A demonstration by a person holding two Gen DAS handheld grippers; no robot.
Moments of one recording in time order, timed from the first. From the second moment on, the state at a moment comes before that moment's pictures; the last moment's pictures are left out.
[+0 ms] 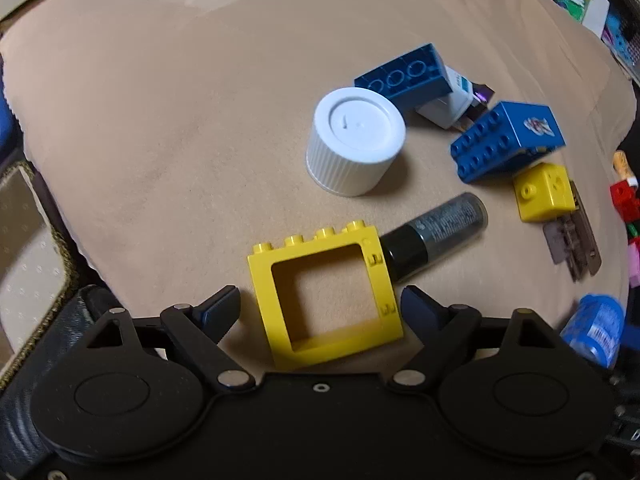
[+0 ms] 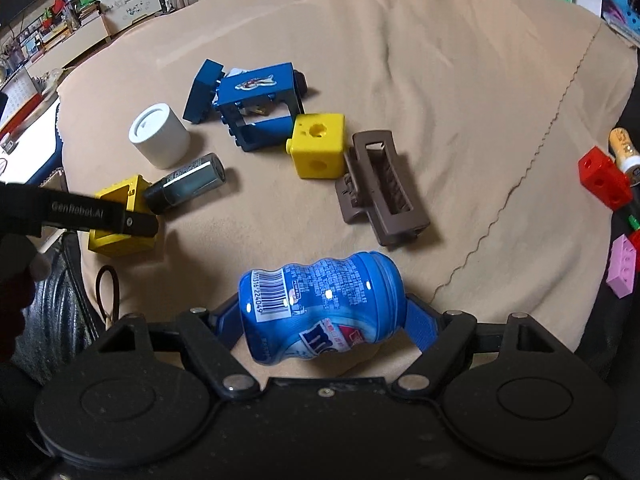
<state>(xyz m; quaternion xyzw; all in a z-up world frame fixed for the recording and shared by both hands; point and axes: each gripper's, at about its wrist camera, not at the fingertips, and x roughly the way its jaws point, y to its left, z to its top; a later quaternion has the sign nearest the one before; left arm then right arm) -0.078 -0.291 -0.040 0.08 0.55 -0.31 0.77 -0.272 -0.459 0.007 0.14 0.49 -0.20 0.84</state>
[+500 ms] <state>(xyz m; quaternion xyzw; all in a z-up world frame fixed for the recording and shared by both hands) -0.059 -0.201 0.000 0.02 0.52 -0.25 0.82 -0.230 -0.421 0.060 0.19 0.42 -0.16 0.87</state>
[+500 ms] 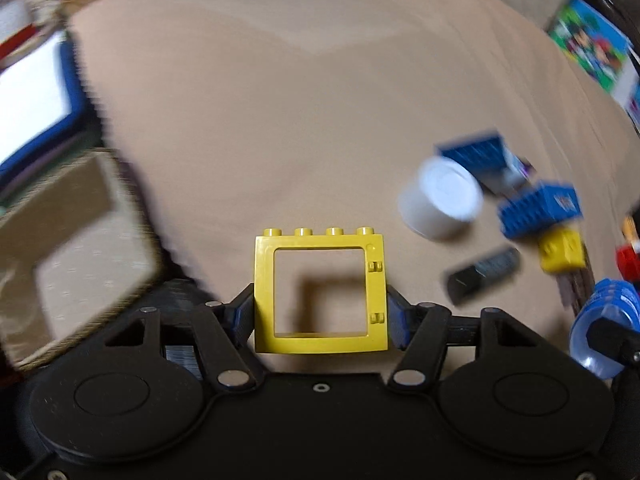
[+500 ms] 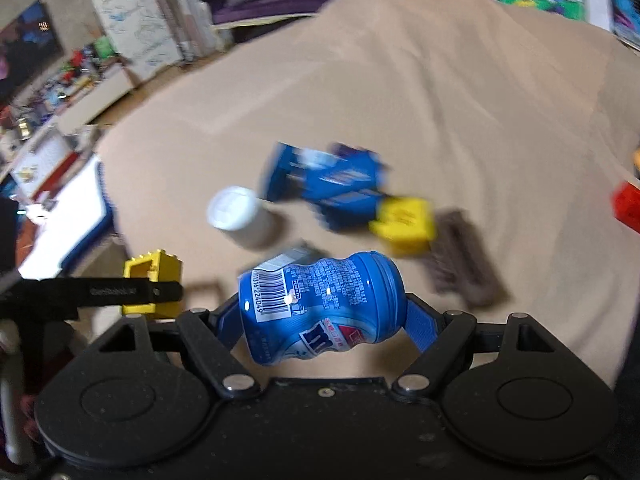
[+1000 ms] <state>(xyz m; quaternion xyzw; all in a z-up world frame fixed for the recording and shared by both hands) 0.007 -0.036 -0.002 -0.07 0.50 -0.01 0.86 -0.054 -0.267 0.044 0.20 0.48 -0.04 0.85</state>
